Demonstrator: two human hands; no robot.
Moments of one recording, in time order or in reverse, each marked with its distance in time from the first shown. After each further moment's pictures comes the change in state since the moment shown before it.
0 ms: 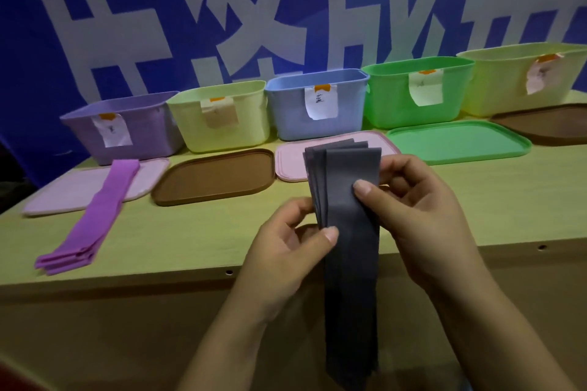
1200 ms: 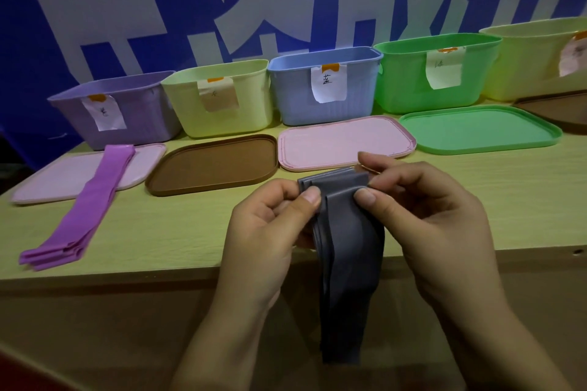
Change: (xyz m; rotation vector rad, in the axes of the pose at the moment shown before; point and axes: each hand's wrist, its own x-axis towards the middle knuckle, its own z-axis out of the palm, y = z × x) left_hand 0.015 0.011 -0.004 -0.008 0.212 0.078; right_hand -0.002 0.012 0.007 -0.091 0.047 -0.104
